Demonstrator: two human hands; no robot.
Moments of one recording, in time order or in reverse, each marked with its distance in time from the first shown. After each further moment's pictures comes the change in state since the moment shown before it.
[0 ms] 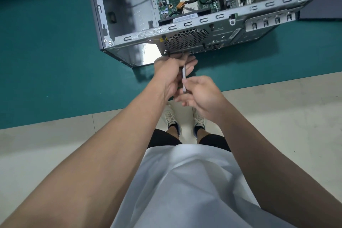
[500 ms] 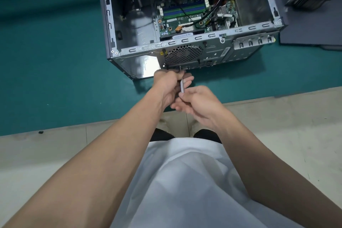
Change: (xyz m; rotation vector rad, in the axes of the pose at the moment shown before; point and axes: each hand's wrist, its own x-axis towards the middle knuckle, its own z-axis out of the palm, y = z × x) left_hand -0.006 0.000 0.002 0.039 0.000 0.020; right_hand -0.006 -0.007 -0.001 0.045 0.010 -0.021
